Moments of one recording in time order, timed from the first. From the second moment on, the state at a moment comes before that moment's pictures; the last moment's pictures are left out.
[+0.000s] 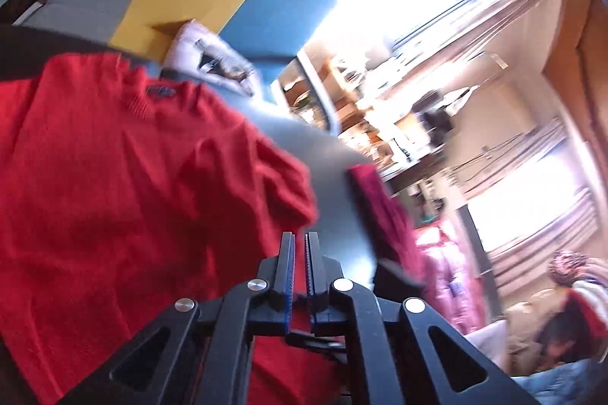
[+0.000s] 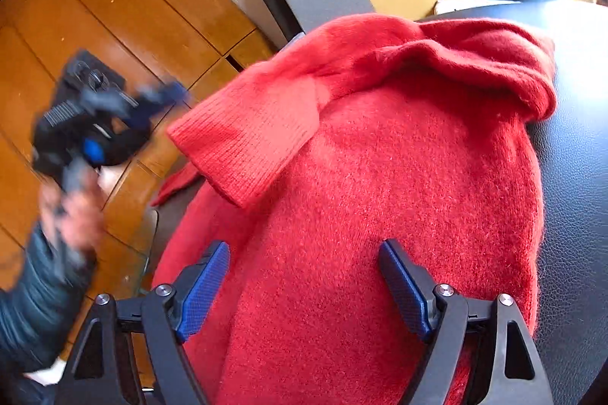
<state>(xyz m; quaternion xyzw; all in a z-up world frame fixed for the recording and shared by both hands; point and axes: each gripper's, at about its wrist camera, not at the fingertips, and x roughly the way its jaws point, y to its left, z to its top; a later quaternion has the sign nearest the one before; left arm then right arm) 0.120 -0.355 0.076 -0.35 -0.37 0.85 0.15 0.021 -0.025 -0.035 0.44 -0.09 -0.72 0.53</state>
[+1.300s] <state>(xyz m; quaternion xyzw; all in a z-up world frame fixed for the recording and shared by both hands) 0.102 -0.271 0.027 -0.42 -0.10 0.90 0.07 0.021 -0.033 -0.041 0.42 -0.11 -0.71 0.55</state>
